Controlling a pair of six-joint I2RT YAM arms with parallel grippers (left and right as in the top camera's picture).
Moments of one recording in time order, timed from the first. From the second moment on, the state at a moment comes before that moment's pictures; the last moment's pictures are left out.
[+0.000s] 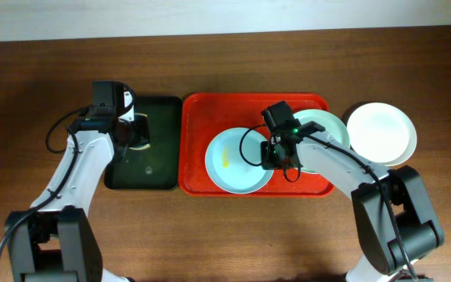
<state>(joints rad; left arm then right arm) -0.01 1.69 1.17 -0.61 0.03 -0.11 0.40 1.82 1.10 -0.61 0.00 0.40</state>
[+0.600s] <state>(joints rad) -0.01 1.69 1.17 -0.61 0.03 -0.11 0.40 1.82 1.23 -0.68 -0.05 0.40</state>
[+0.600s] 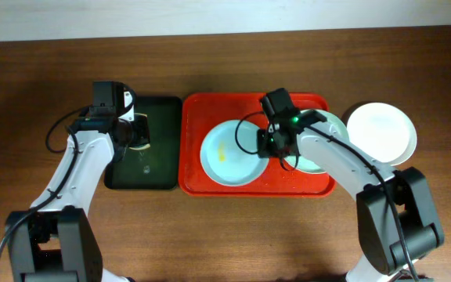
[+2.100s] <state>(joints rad) -0.06 1.69 1.17 -0.60 0.03 -0.11 0.40 1.83 1.11 -0.64 -0.02 0.65</state>
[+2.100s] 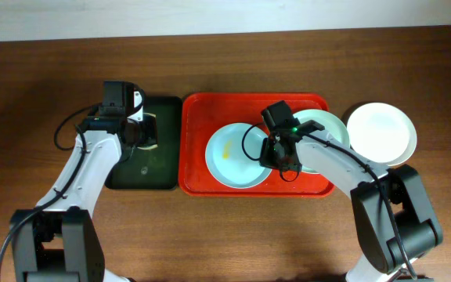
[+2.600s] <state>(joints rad) -0.06 1.69 1.17 -0.63 0.03 -0.11 0.40 1.83 1.11 -0.60 -0.04 0.53</state>
